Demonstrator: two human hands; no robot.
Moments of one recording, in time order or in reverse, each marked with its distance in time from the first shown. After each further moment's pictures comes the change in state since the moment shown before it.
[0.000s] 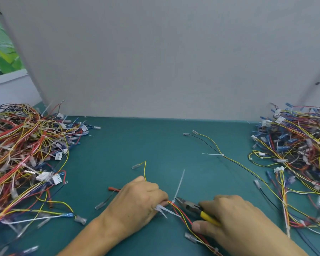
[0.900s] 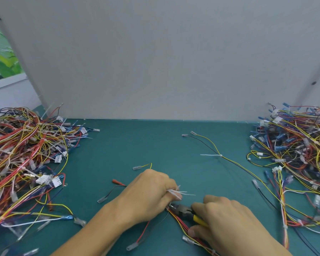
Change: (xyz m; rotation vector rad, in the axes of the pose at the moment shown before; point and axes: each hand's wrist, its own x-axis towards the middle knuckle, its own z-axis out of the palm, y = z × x) left_hand 0.035 0.007 -0.004 -0.206 -0.227 -0.220; right_hand 0.001 -0.012 0.007 -0.097 0.011 -0.026
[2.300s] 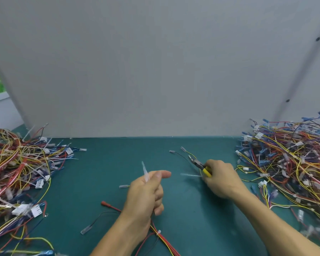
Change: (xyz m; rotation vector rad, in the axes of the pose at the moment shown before) left_hand 0.032 0.020 0.011 -1.353 0.436 -0.636; right_hand 0.112 0.096 -0.015 0.327 0.447 0.288
